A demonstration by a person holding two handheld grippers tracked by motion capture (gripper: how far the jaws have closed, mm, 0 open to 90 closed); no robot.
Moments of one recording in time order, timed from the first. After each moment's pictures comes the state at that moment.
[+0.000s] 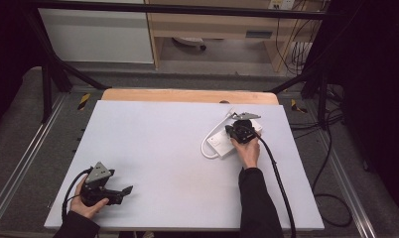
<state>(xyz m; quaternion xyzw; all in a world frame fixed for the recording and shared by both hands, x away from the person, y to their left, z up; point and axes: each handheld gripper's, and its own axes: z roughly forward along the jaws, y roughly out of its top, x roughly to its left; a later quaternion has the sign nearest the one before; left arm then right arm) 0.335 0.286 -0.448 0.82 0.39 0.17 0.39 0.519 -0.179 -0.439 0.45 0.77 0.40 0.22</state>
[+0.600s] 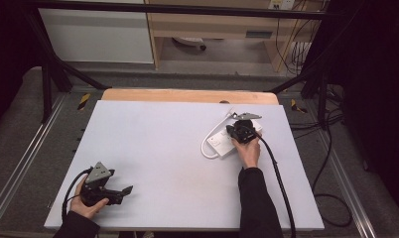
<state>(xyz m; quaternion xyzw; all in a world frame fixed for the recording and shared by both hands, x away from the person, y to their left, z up) 0.335 0.286 -0.448 0.82 0.39 0.17 0.39 0.521 -0.182 -0.441 0.46 0.76 0.40 0.22</state>
